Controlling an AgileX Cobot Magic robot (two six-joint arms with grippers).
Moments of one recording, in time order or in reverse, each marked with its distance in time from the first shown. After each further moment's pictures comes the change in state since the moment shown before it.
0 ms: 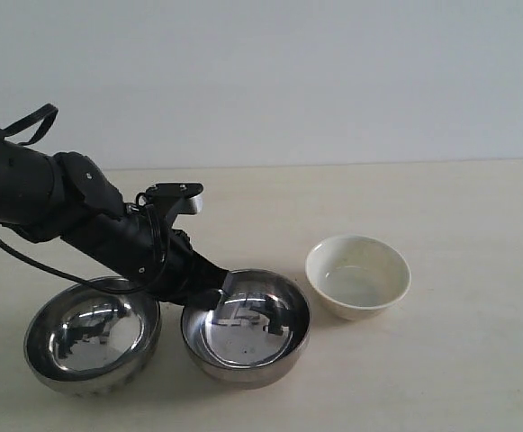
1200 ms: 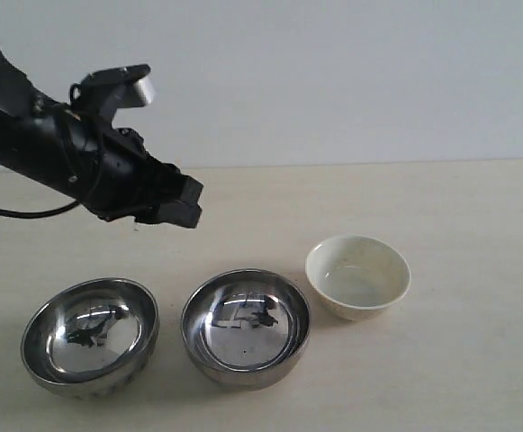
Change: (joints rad) left arm 0.000 -0.391 -0.004 0.275 0.146 -0.291; right arm 0.000 0.000 0.000 0.000 0.000 0.000
